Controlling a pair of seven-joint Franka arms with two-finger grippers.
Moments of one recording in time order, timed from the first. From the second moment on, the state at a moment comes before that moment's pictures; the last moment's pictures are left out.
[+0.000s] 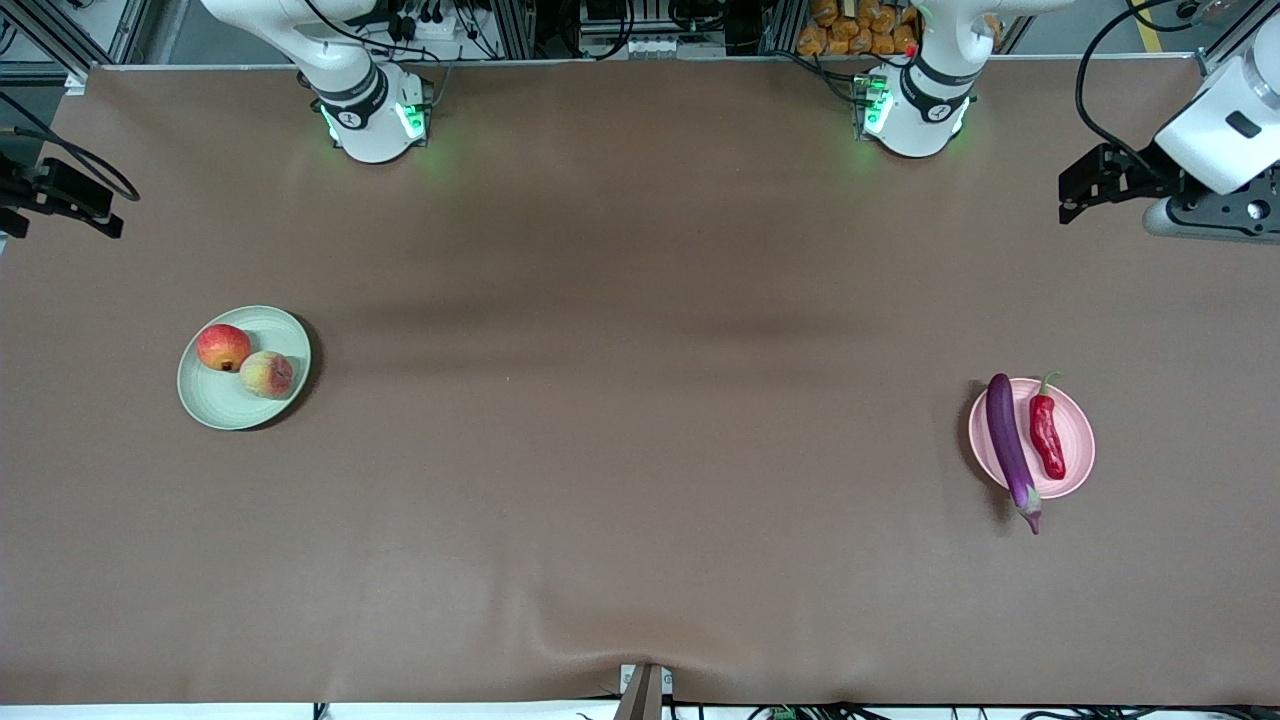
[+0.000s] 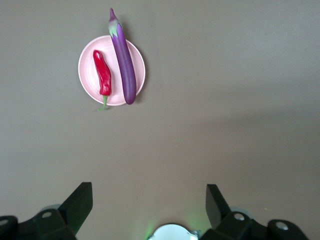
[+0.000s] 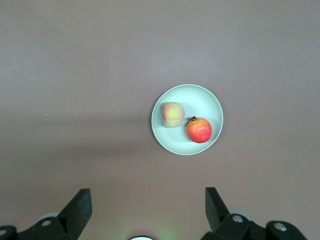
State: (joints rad) left arm -0.05 -0.08 -0.07 -1.60 0.02 1.45 0.00; right arm 0.08 -0.08 -0.13 -1.59 -0.06 1.47 -0.08
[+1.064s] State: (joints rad) left arm -0.05 -0.08 -0.07 -1.59 0.02 1.44 -0.03; right arm 0.00 -0.05 -0.06 -1.53 0.02 1.48 -0.18
